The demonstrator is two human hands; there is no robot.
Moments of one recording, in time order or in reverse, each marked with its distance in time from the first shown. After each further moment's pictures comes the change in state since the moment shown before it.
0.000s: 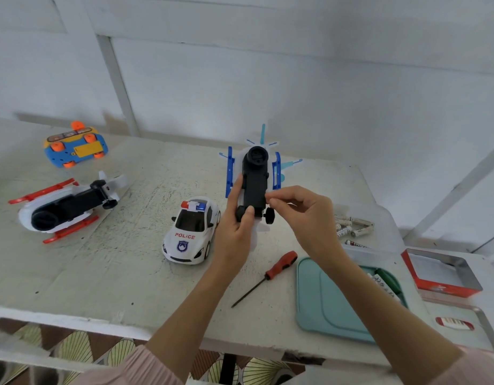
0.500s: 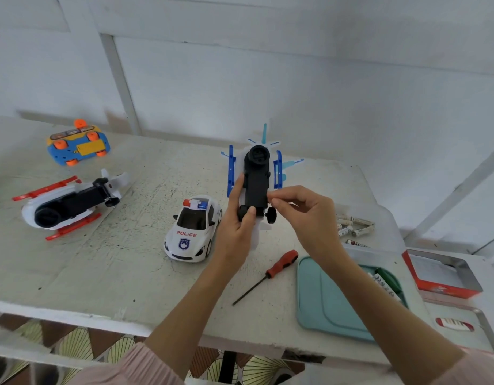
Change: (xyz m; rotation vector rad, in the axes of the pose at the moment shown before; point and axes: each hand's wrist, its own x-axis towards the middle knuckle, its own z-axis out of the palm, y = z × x) left_hand -0.001 0.000 -0.004 0.033 -0.042 0.007; right_hand -0.002 0.002 0.001 0.041 0.003 0.003
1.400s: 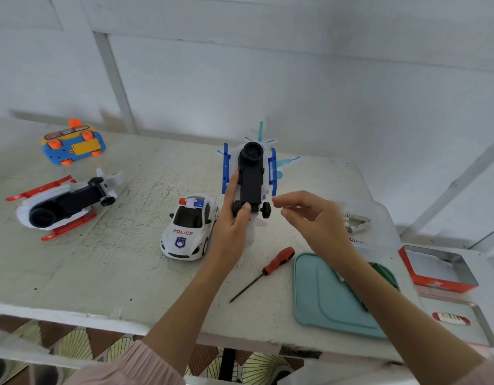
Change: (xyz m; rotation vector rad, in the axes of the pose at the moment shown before) left_hand 0.002 0.000 0.001 -0.027 0.006 -0.056; right_hand -0.010 0.008 -0.023 -0.089 -0.135 -0.021
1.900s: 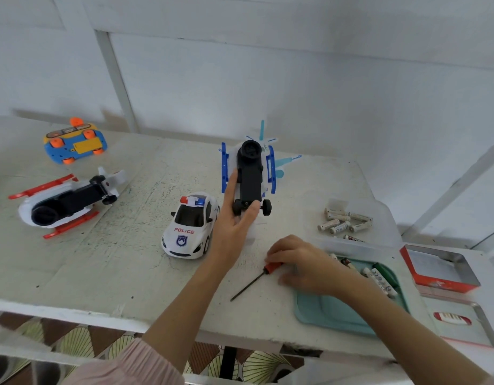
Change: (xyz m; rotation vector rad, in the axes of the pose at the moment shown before) left_hand -0.001 0.000 -0.003 -0.025 -0.005 0.012; right_hand -0.028 0.047 0.005 -0.554 -0.679 -0.140
